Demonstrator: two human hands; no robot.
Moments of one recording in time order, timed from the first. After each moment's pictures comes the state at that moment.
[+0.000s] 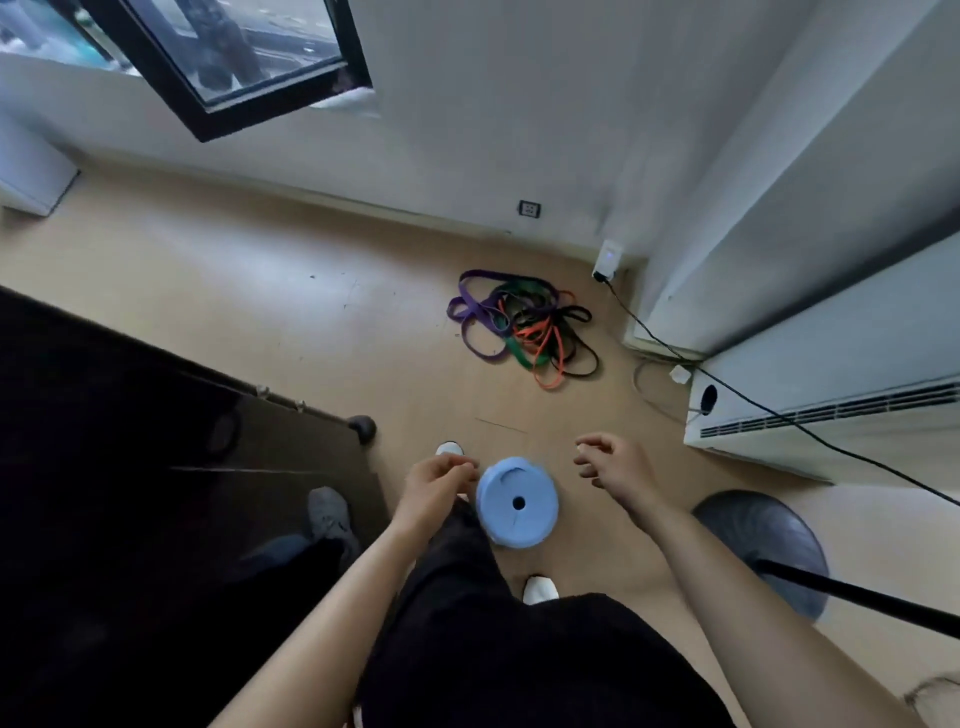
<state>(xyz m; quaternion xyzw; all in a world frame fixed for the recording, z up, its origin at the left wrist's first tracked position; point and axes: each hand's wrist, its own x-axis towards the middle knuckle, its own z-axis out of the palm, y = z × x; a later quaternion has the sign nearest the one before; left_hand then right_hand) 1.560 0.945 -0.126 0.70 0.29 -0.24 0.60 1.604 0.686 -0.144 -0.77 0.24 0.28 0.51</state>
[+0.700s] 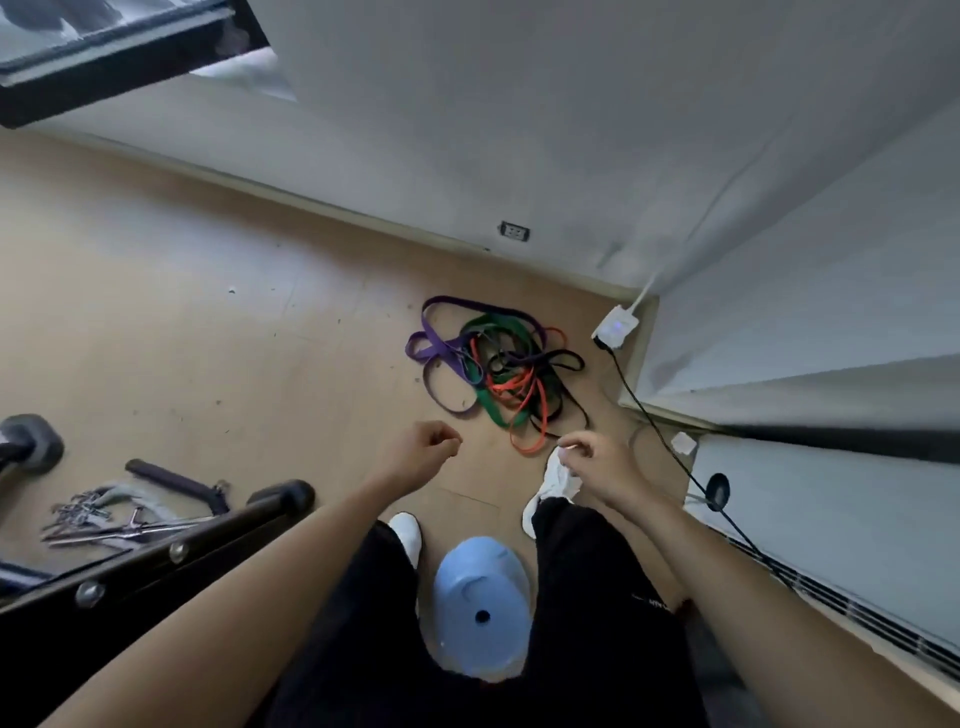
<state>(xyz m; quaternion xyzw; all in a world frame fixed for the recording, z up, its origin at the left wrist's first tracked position) 1.968 0.940 -0.322 0.80 0.16 -0.37 0.44 1.967 0.666 -0.297 -0.82 0.18 0.35 0.41</state>
